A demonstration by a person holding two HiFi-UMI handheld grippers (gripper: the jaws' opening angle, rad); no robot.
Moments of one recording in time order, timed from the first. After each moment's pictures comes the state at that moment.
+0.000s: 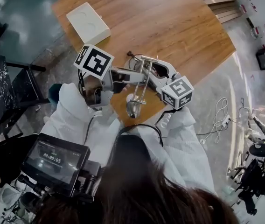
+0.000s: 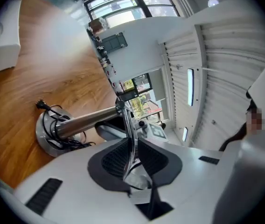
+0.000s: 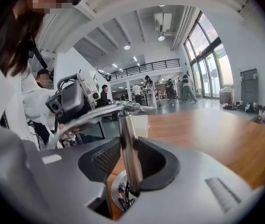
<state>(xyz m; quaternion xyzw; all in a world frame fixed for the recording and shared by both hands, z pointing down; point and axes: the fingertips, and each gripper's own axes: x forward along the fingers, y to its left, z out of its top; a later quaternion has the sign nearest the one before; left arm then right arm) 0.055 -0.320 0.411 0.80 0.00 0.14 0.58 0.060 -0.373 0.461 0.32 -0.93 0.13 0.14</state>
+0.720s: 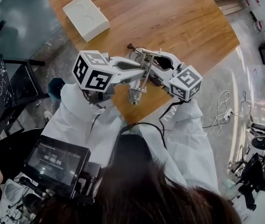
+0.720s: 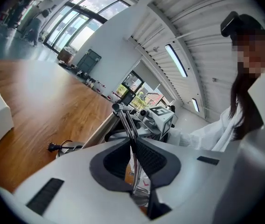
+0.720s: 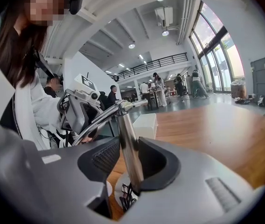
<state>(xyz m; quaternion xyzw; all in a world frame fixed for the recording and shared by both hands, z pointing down) 0.058 -0.334 0.433 0.92 -0.05 0.17 0.35 0.062 -0.376 0.464 0.25 -0.95 0.15 0.13</state>
